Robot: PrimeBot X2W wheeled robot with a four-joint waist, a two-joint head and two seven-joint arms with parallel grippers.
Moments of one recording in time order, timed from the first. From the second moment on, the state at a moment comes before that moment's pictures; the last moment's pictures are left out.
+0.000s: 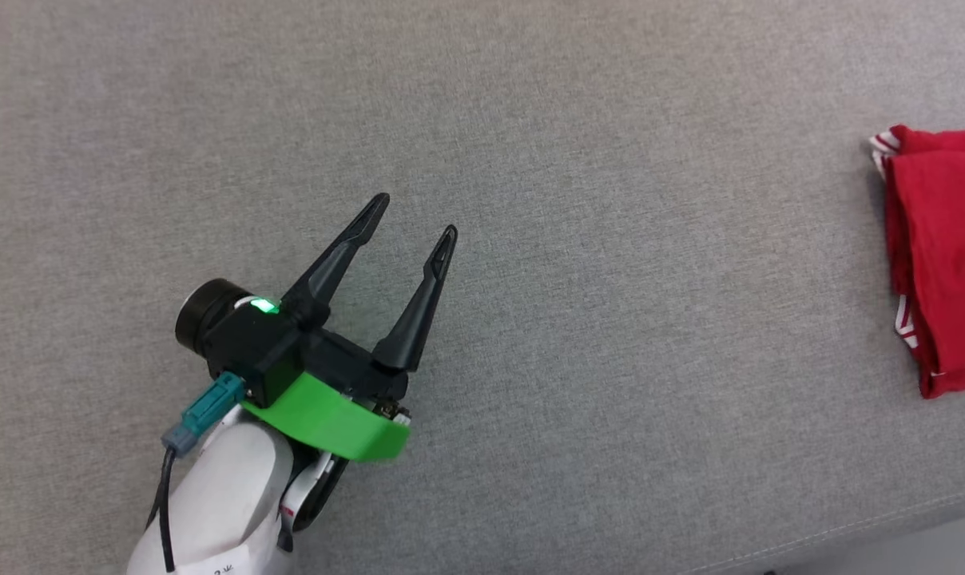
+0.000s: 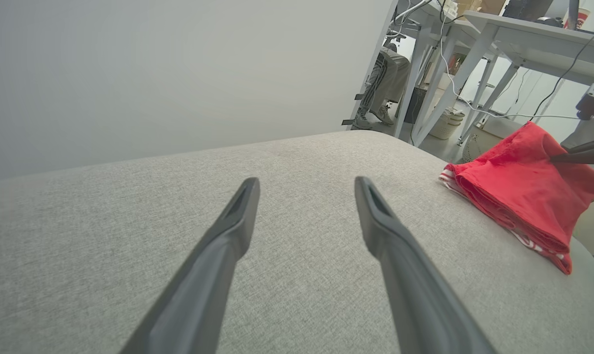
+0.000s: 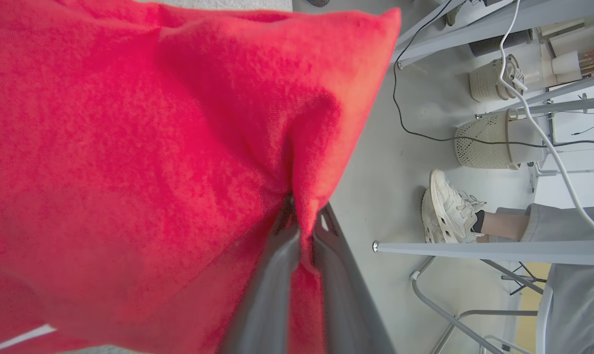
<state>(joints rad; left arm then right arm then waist) -0.33 0.32 -0.43 -0.07 -0.39 -0.13 -0.26 -0.48 -0.83 0.09 0.43 0.23 0.13 0.35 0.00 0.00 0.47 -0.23</state>
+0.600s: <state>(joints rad) -0.37 0.35 -0.43 -0.13 -0.40 -0.13 -0.25 -0.63 -0.70 -0.11 0.67 0.06 0.13 0.16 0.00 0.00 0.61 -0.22</state>
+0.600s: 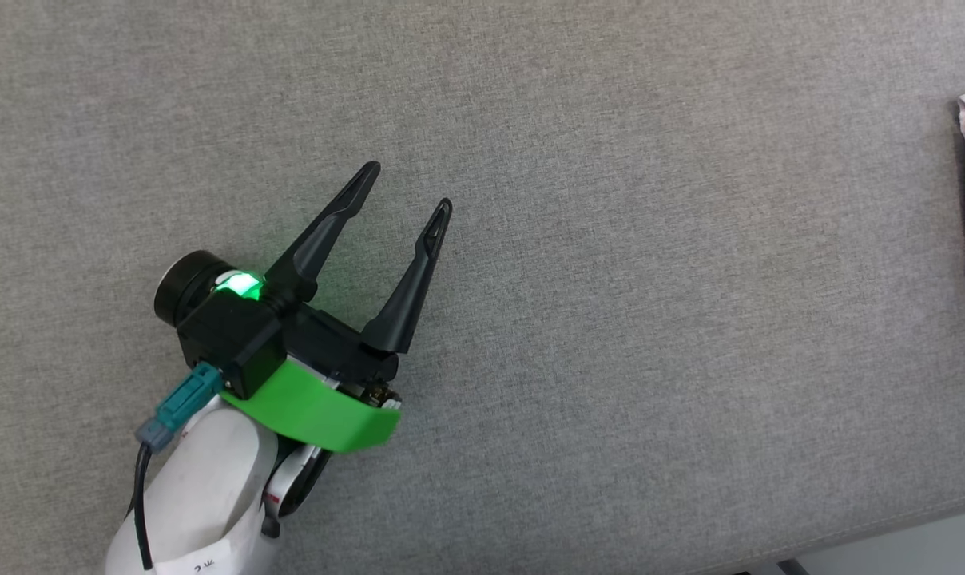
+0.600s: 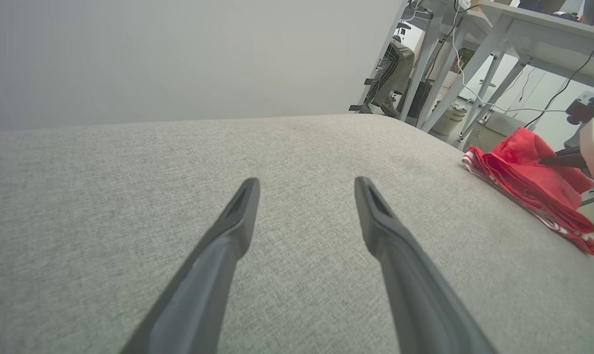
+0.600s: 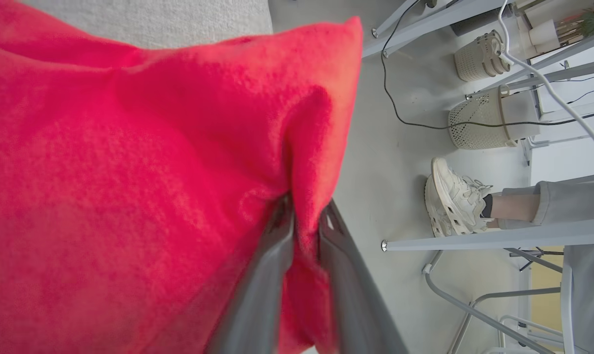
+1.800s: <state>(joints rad) -0.08 0.18 -0.17 0.08 -0.41 -0.13 -0.26 -0.20 -0.25 -0.05 -0.04 0.23 0.13 -0.07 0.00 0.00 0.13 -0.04</state>
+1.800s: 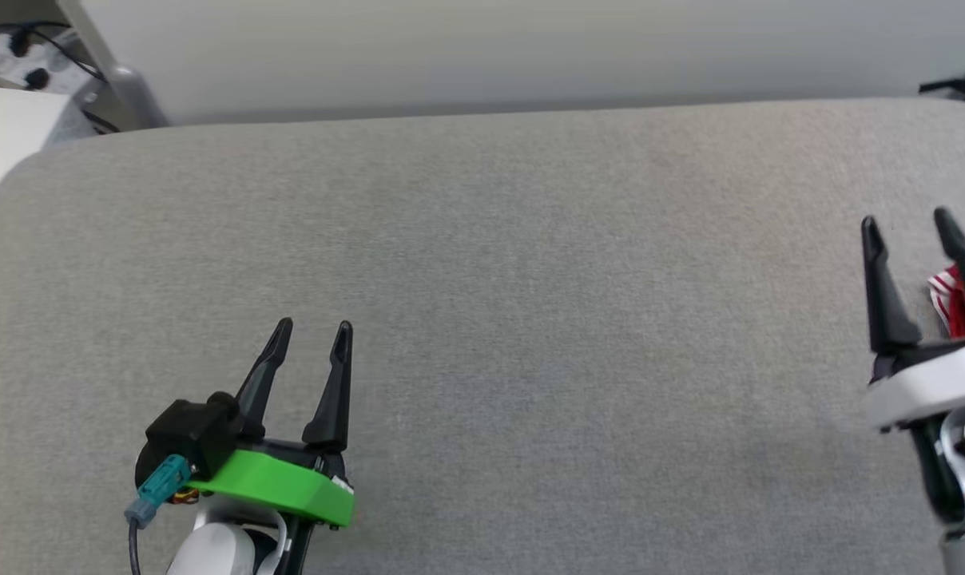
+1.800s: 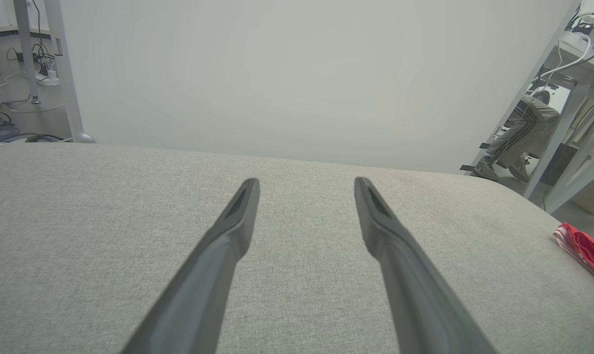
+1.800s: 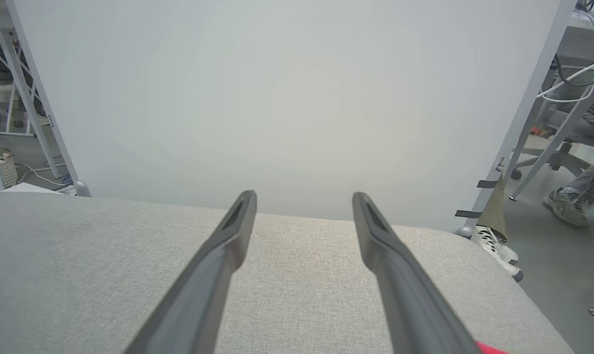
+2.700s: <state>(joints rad) -0.01 0.12 -0.12 0.12 -0.33 -0.13 -0.26 0.02 -0.06 0.01 0.07 0.25 0.13 -0.24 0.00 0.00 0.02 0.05</state>
